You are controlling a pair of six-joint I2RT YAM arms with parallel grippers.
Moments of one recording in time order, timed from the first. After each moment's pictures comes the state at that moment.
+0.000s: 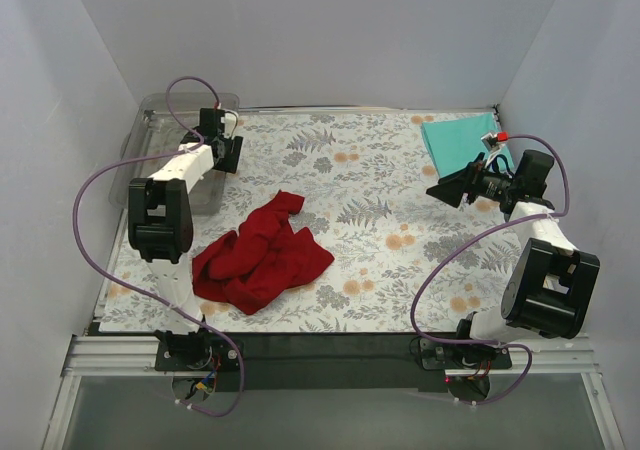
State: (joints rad) left arm -0.09 2.02 1.53 -0.38 -0.19 0.19; right arm -0.30 1.45 0.86 0.04 -1.31 0.04
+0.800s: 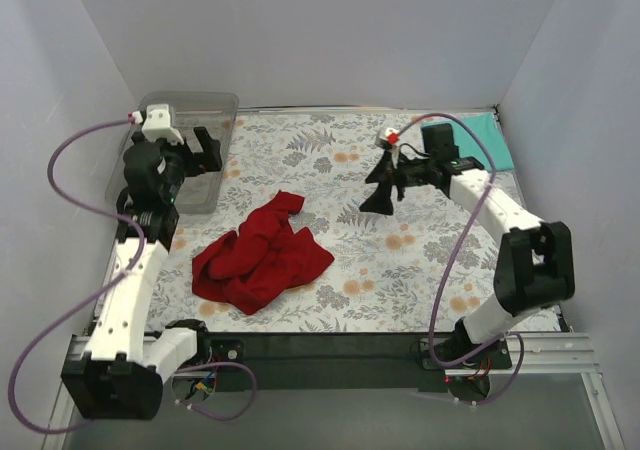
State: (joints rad) left arm -0.04 1.11 1.07 -0.12 0.03 -0.12; right arm 0.19 1.51 1.10 -0.37 -1.10 -0.46
